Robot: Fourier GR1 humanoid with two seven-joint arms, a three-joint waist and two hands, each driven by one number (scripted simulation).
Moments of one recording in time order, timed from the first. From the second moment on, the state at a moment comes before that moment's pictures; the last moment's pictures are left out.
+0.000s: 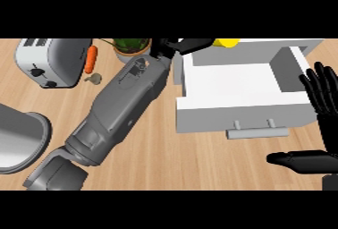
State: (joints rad) left arm -1.25 0.00 -0.23 -0.54 0.44 0.29 -0.36; right arm -0.09 -0.18 -0.19 -1.88 -0.05 0.24 -0.06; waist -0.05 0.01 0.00
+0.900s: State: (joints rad) left arm -1.26 0.00 -0.63 -0.44 0.56 0.45 -0.26; right arm -0.10 -0.18 -0.18 -1.88 -0.06 0.26 -0.07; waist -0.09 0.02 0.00
